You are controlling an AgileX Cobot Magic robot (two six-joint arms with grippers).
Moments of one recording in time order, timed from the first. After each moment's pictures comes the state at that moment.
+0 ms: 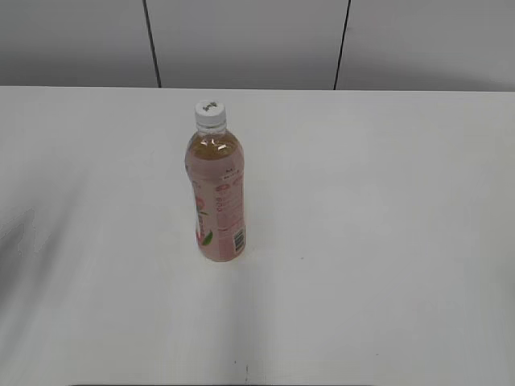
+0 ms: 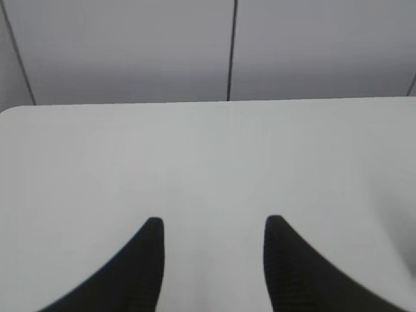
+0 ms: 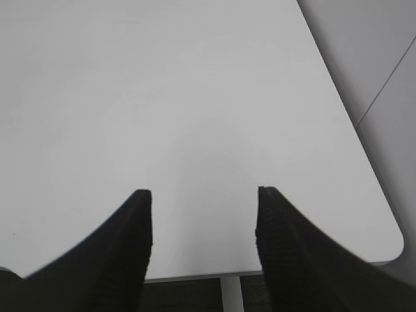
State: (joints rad) left arm -0.08 0.96 -0.22 0.03 -0.35 0.00; right arm 0.02 -0.01 -0.51 -0.07 1.10 -0.07
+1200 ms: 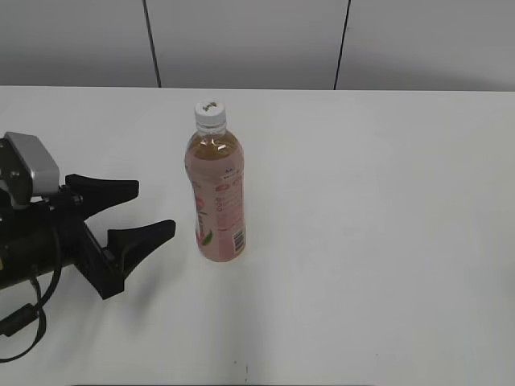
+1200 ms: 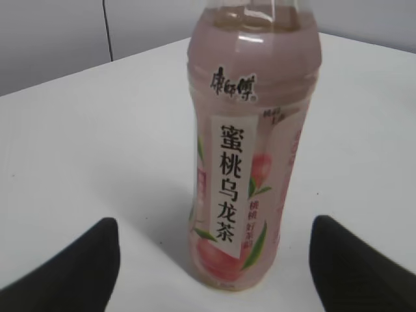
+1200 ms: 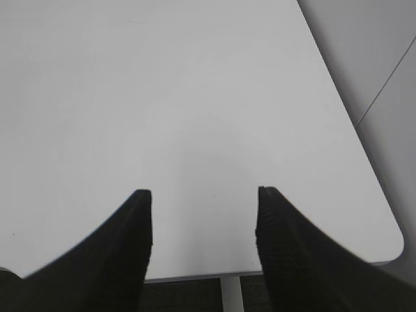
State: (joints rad) left arm -0.16 1.82 -0.30 0.79 -1.20 -0.14; right arm 0.02 -0.01 -0.51 -0.07 1.10 -0.07
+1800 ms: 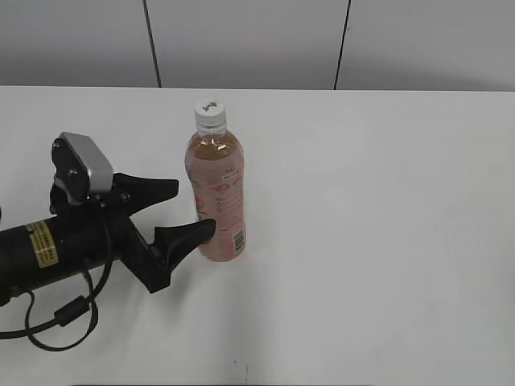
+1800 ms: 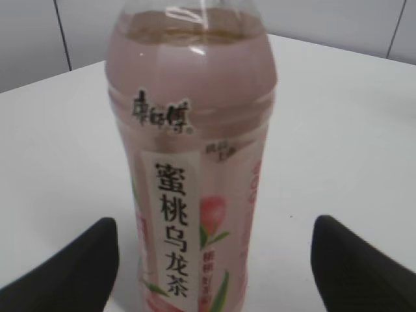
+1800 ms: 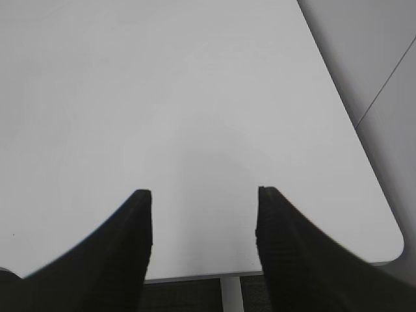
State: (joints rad) left arm -0.32 1.91 -0.40 0.70 -1.21 -0.14; right arm 0.02 -0.01 -0.51 -0.07 1.10 -0.07
